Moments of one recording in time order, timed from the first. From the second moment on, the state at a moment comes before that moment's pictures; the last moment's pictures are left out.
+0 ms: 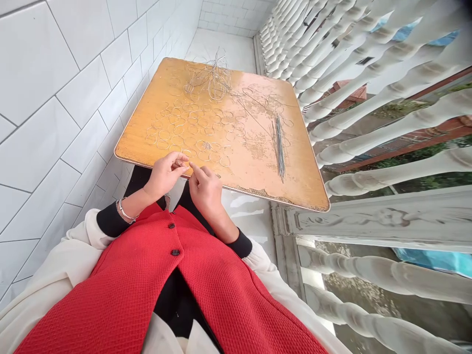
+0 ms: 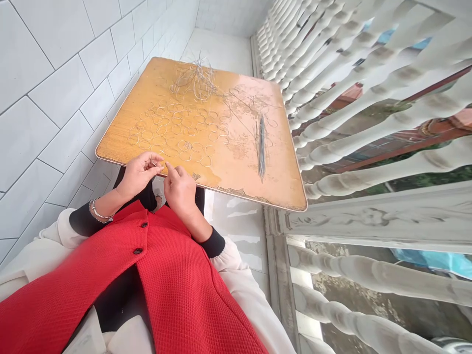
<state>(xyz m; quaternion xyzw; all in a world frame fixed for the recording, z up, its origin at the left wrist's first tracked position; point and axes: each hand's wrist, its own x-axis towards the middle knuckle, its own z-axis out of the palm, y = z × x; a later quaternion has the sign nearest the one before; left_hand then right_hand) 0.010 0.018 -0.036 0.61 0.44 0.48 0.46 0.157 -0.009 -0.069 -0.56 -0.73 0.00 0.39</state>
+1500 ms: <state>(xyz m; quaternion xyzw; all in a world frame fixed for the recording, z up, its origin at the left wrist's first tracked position) -0.017 0.015 -0.025 0.51 0.49 0.44 0.55 0.157 -0.007 -0.058 -0.56 -0.53 0.42 0.49</state>
